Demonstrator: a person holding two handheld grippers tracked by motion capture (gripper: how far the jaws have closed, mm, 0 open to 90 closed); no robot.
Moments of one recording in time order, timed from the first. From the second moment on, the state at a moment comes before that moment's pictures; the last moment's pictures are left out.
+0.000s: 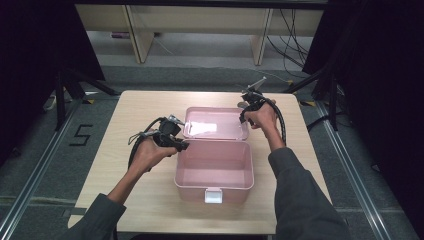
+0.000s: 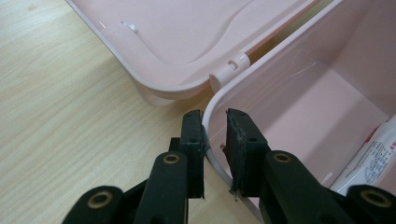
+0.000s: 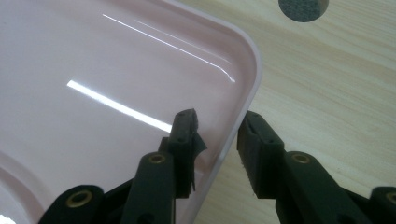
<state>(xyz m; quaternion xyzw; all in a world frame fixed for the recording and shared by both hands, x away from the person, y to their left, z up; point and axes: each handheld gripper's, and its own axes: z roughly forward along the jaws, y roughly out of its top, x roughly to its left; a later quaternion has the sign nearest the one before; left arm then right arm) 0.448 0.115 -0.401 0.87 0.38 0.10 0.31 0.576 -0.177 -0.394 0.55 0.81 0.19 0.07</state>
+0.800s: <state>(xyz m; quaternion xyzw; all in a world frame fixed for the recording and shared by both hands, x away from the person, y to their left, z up) 0.447 0.114 -0.401 0.86 0.38 0.11 0.31 0.578 -0.173 -0.392 0.57 0.80 0.17 0.08</state>
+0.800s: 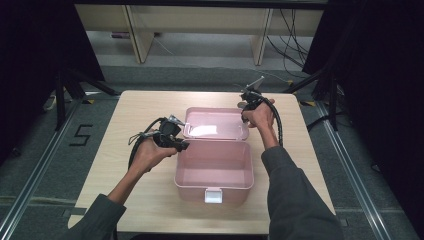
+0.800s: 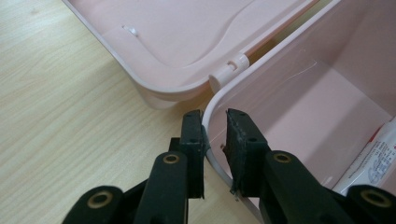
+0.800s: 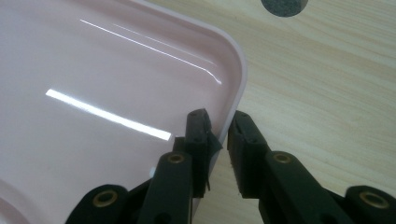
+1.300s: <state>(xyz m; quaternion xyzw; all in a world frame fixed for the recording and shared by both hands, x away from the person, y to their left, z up) 0.447 0.114 -0.402 0.86 0.38 0.11 0.32 0.574 -0.168 -0.387 0.56 0.80 0.17 0.12</state>
